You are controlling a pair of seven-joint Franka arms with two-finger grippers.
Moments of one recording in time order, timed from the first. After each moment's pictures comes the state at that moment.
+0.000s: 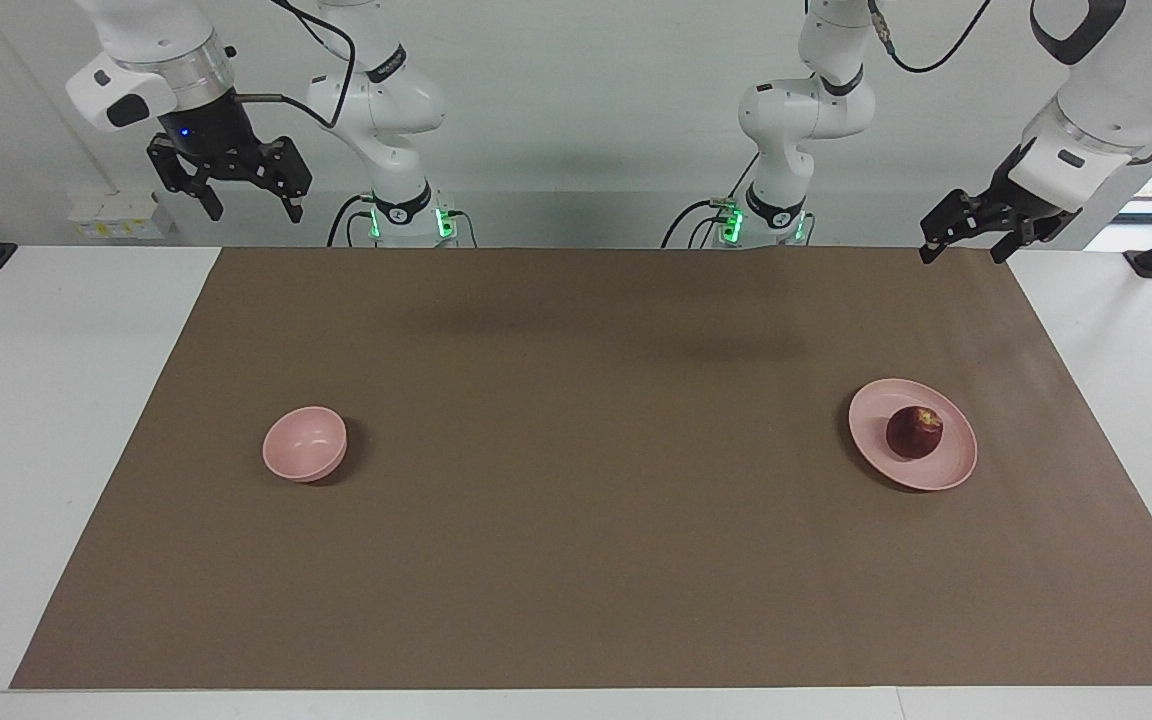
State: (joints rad) left arm 0.01 0.06 -0.02 -1.41 -0.05 1.34 -0.01; right arm 0.01 -0.07 -0.02 -1.52 -0.02 1.40 0.03
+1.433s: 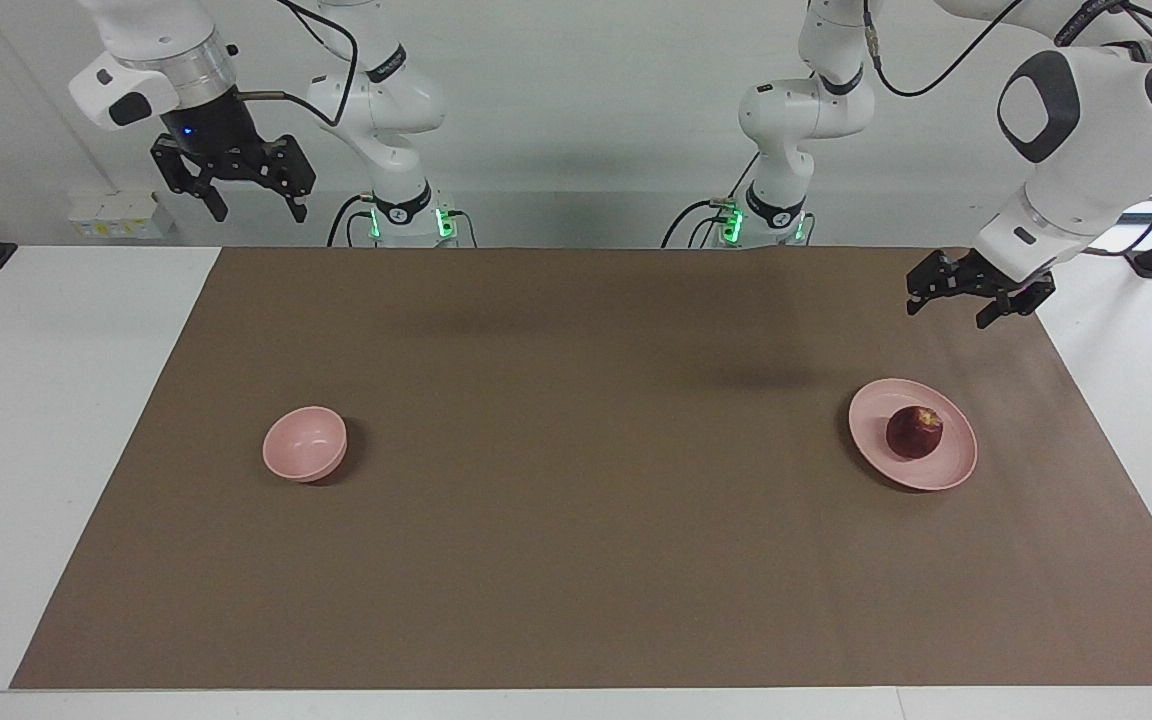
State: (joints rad) left arm 0.05 0.05 -0.01 -1.72 -0.05 1.67 0.36; right arm 0.01 -0.07 -0.02 -1.52 0.00 1.42 0.03
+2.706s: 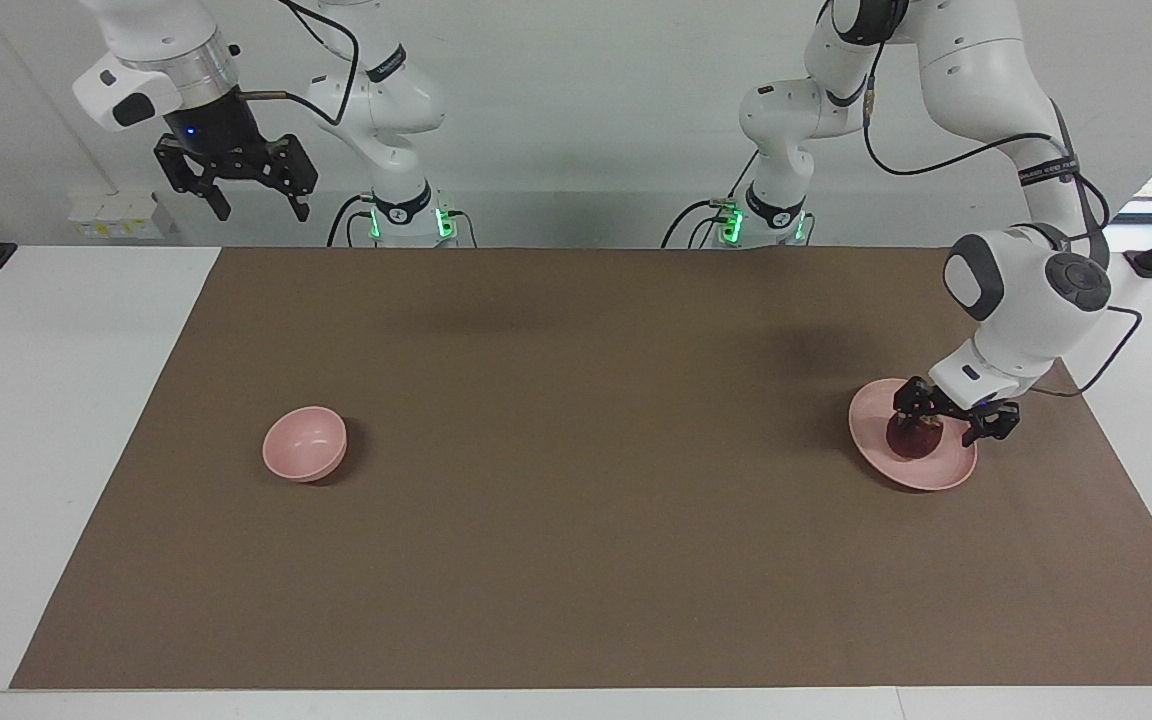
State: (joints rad) left arm 0.09 0.30 -0.01 -1.90 0.01 2.21 0.49; right arm 0.01 -0.08 -0.02 -1.54 0.01 1.42 0.03
